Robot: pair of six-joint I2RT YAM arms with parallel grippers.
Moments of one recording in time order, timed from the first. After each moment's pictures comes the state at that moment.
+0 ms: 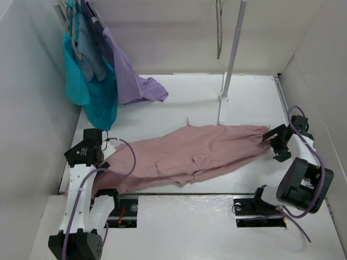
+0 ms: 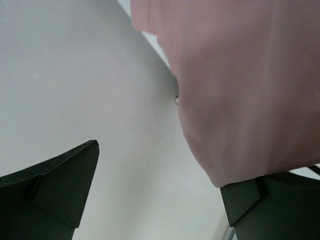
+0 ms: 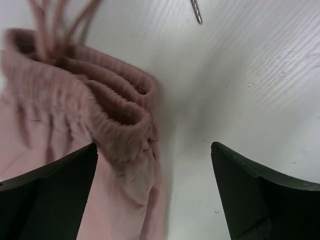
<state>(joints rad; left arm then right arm) 0.06 0.78 0.77 -1.21 -0.55 0.93 -0.46 1.28 0.79 -0.62 0.01 0.67</state>
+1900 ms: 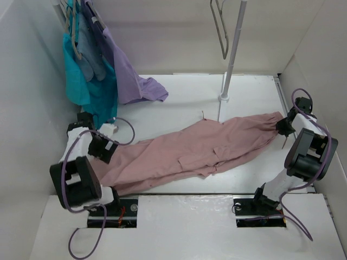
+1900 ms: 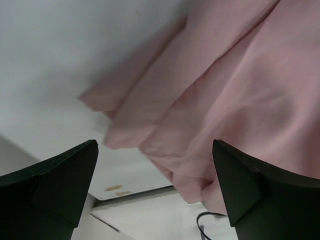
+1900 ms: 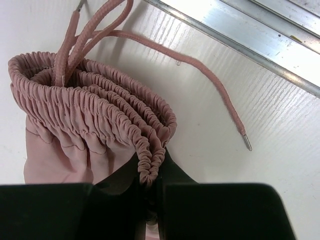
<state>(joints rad) 0.28 1.31 0.93 -0.97 0.11 0.76 -0.46 1.67 1.10 -0.48 0.12 0.70</state>
